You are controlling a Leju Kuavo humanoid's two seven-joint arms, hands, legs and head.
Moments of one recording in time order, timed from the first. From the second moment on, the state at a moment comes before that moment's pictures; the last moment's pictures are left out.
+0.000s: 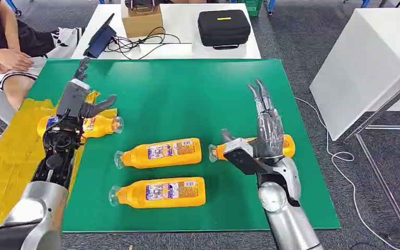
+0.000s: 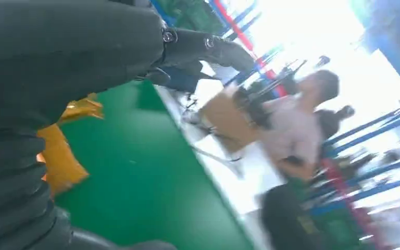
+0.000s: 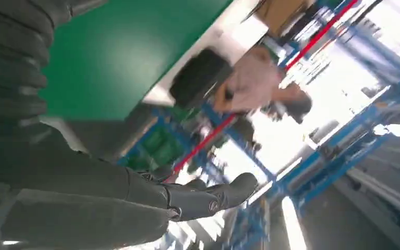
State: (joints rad) left arm -0.61 0.01 0.15 -1.01 -0.52 -0.04 -0.45; right arm -0.28 0.11 0.31 -1.47 0.84 -0.39 -0.19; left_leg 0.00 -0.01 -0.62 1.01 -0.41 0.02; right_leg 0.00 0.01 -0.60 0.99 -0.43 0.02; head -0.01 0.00
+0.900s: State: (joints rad) left arm -0.47 -0.05 0.11 -1.26 -0.47 -0.01 -0.47; right arm -0.48 0.00 0.31 -1.20 1.10 0.03 0.02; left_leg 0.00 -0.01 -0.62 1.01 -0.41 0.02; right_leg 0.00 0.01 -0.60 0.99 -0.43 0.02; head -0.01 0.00
